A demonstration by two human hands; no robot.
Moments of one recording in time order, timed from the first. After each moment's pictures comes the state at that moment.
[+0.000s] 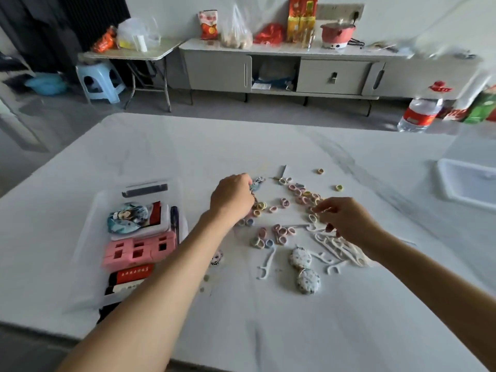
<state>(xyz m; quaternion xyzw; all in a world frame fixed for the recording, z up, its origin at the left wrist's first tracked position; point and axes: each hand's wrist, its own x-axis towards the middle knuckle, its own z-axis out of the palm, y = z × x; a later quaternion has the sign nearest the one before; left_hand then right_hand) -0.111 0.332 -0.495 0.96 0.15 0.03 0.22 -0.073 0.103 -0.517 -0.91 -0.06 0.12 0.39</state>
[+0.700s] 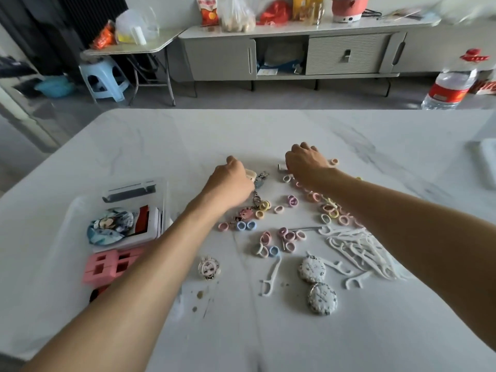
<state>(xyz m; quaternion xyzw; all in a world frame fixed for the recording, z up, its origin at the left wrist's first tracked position) -0.073 0.344 -0.497 0.94 0.19 -0.02 0.27 0.068 0.204 -0.553 -0.95 -0.30 -0.04 0.01</state>
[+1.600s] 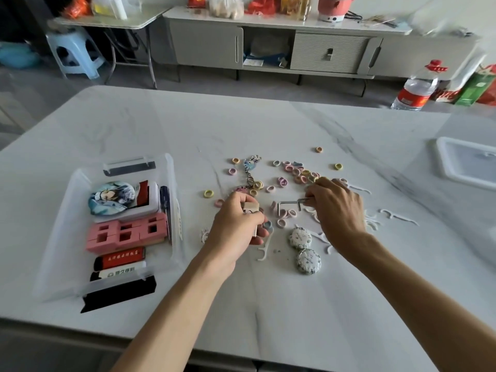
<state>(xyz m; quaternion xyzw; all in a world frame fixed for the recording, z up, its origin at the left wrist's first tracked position) -0.189 0.297 -0.520 0.69 0.24 0.01 0.68 -0.085 0.119 -0.559 -0.95 -0.24 -0.18 0.09</state>
